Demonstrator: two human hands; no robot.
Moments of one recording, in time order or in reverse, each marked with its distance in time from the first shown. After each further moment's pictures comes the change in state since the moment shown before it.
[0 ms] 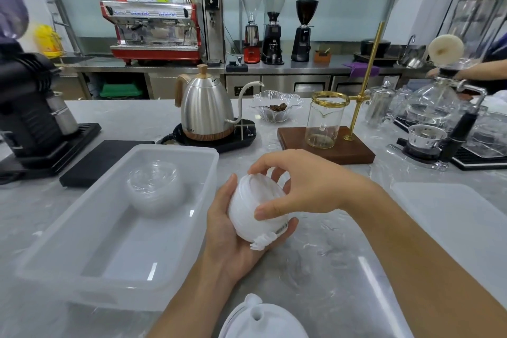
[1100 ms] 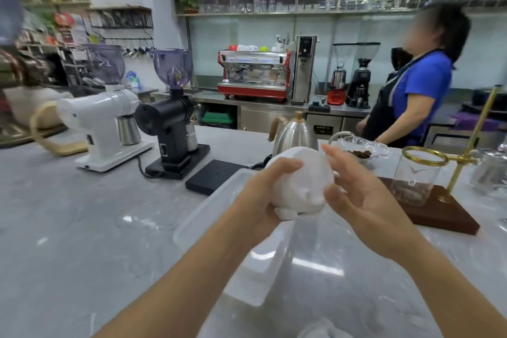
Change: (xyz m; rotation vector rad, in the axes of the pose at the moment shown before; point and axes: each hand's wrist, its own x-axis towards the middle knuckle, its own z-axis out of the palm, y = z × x) left_hand -0.084 0.094 0.094 0.682 0.210 0.385; right_hand 0.000 -0.059 0.015 0.582 0.307 -0.350
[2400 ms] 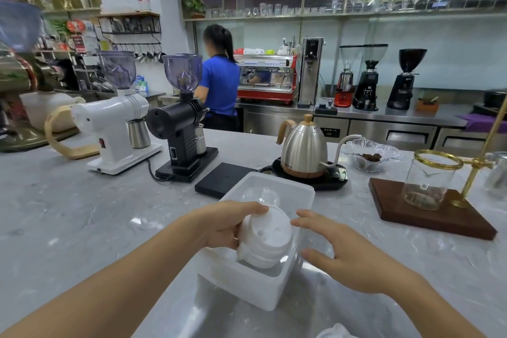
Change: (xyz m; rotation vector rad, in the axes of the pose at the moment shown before) left_hand 0.008 0.001 -0.098 0.499 0.212 -0.546; right_hand -0.013 0.056 0.033 -0.536 -0.414 0.176
